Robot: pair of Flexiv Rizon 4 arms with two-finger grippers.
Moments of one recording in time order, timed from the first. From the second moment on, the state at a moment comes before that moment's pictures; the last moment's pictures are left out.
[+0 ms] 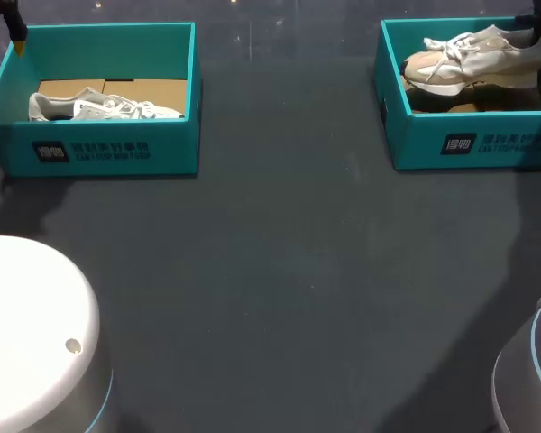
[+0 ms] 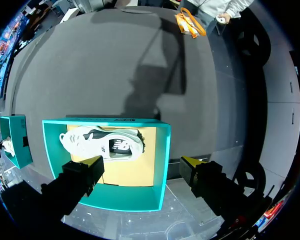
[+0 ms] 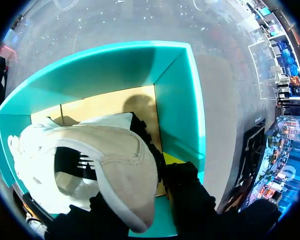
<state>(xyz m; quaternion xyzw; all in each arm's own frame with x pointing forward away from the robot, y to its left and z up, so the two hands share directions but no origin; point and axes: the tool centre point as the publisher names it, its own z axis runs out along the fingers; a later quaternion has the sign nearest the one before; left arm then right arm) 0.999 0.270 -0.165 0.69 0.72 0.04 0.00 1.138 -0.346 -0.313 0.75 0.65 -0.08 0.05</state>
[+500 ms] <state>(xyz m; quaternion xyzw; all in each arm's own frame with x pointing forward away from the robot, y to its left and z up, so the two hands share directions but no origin) 0.999 0.270 -0.165 0.69 0.72 0.04 0.00 1.142 -0.348 -0.288 0.75 0.65 -0.07 0.07</state>
